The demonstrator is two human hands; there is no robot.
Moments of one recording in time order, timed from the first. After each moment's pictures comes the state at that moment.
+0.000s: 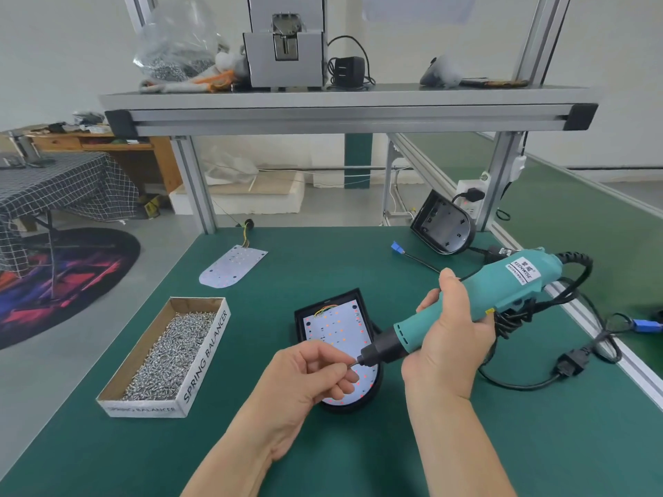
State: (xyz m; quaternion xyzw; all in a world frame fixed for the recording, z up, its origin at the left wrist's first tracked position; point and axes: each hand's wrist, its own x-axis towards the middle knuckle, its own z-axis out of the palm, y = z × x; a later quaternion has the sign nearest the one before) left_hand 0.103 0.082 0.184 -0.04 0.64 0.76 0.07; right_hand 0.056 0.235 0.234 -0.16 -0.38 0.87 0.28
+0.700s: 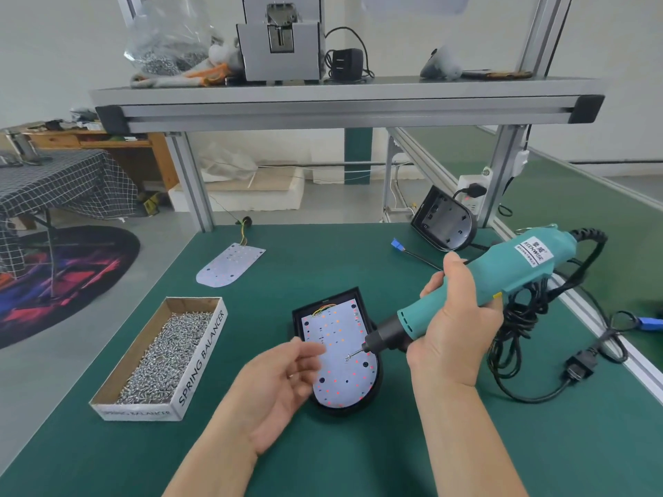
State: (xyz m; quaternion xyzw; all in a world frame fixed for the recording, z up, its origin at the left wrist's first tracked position) left_hand 0.085 0.061 0.168 -0.17 0.50 0.84 0.09; right_hand 0.044 0.239 0.244 -0.09 -0.37 0.88 0.29
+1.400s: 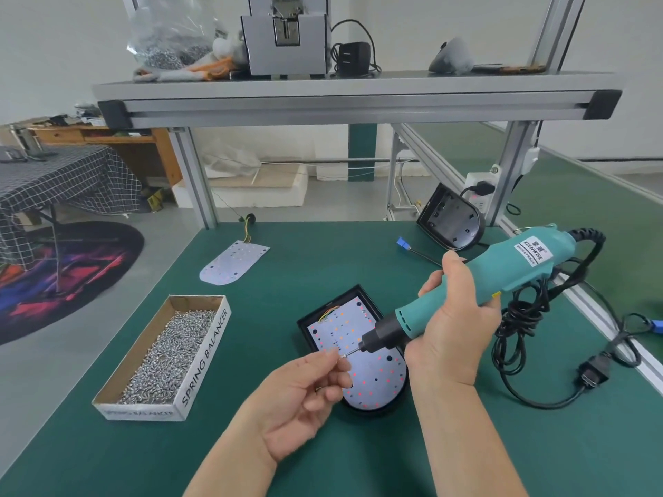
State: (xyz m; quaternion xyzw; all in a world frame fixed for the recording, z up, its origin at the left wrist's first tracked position) left_hand 0.085 0.076 0.170 -0.17 0.42 0.87 0.21; right_hand 0.037 0.230 0.240 -0.08 -0.36 0.89 0.27
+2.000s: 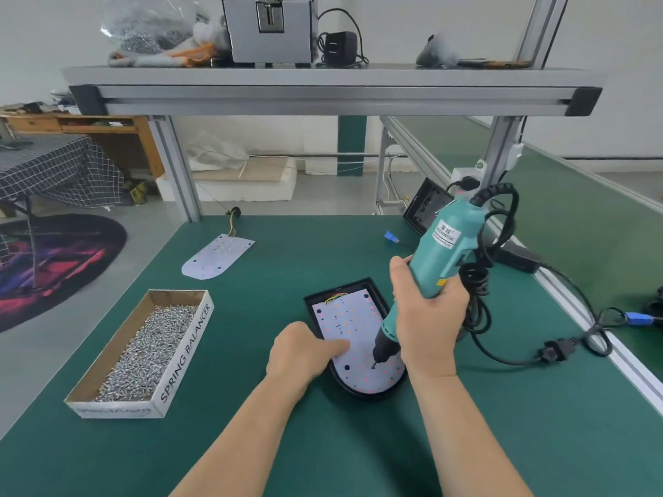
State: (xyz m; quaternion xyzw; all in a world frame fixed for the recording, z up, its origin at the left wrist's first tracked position) left_hand 0.022 0.102 0.144 -0.23 0.86 0.46 0.04; right_hand 0.018 0.245 0.207 0.01 -0.61 0.72 0.33
